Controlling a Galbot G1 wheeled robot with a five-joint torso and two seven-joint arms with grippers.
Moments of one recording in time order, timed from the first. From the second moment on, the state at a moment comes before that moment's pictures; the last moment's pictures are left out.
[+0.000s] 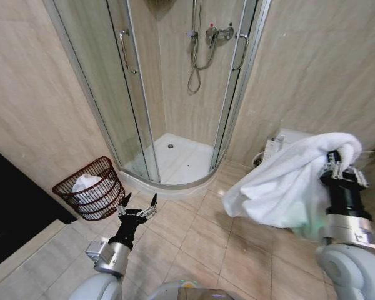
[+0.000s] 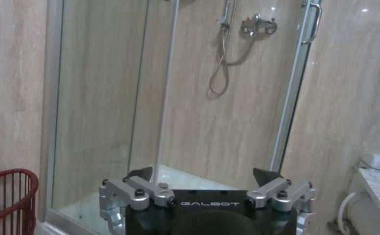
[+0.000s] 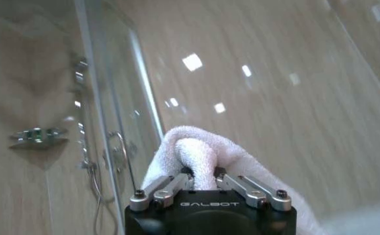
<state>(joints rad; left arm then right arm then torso) 1.88 -1.59 -0.57 -2.50 -0.15 0.18 0.12 -1.58 1.23 0.94 2.46 0.81 0.01 0.31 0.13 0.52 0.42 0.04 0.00</state>
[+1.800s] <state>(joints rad) 1.88 -1.59 -0.57 -2.50 -0.15 0.18 0.12 -1.62 1.21 0.94 2.39 0.64 0.11 0.00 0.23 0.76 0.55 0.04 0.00</state>
